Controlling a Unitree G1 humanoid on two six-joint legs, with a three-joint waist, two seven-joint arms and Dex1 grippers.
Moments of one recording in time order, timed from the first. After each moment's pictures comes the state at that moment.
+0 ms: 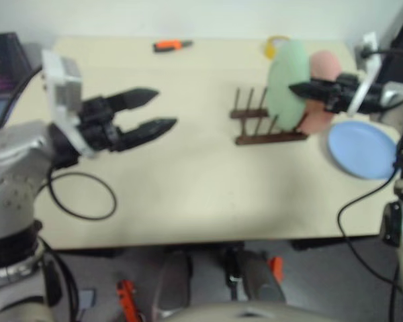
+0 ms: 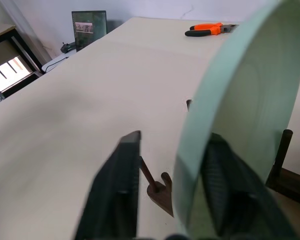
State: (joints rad) left arm -0.46 0.80 0.34 -0.44 -0.90 0.82 -0.82; right arm -0.93 -0.72 -0.13 0.28 0.53 0.93 0.94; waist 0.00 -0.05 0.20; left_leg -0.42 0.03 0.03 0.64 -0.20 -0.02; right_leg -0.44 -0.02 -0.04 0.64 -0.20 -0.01
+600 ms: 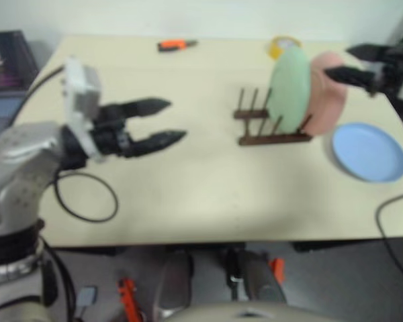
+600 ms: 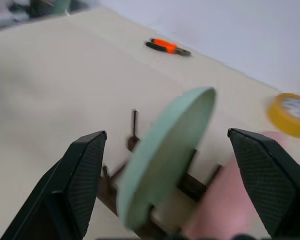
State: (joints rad) left arm -0.49 0.83 0.19 -0.44 -0.83 0.79 -0.88; right arm -0.84 -1.06 -0.14 0.08 0.45 0.83 1.03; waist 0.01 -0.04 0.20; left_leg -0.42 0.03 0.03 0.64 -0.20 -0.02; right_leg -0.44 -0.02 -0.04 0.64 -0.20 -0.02
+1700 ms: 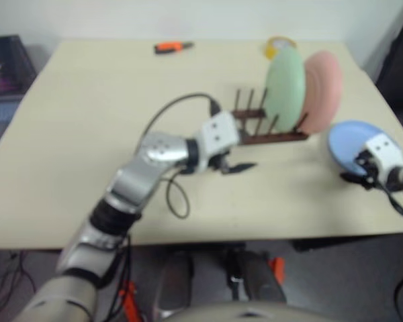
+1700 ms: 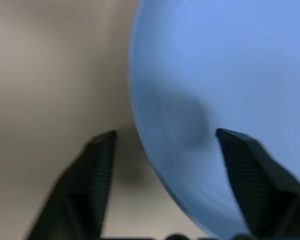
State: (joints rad) left arm -0.69 0.46 -0.38 -0.27 -0.20 0.54 -0.84; right arm -0.34 -0.98 -0.02 0.20 0.13 0.70 0.74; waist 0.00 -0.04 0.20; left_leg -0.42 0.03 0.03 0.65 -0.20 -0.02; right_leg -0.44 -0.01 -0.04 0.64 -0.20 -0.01
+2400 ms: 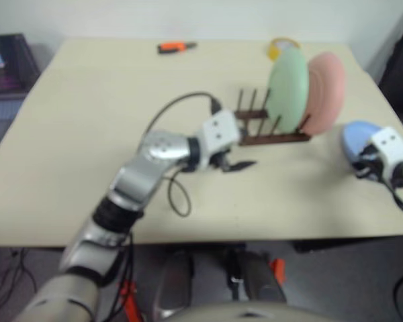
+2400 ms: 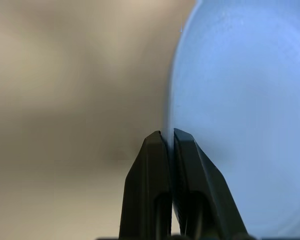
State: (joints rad) left arm -0.70 0.45 -0.38 -0.22 -0.19 0.53 -0.84; right arm -0.33 -0.98 -0.15 0.14 0.14 0.73 0.73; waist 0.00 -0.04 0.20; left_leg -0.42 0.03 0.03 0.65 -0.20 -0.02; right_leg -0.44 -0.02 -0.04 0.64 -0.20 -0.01
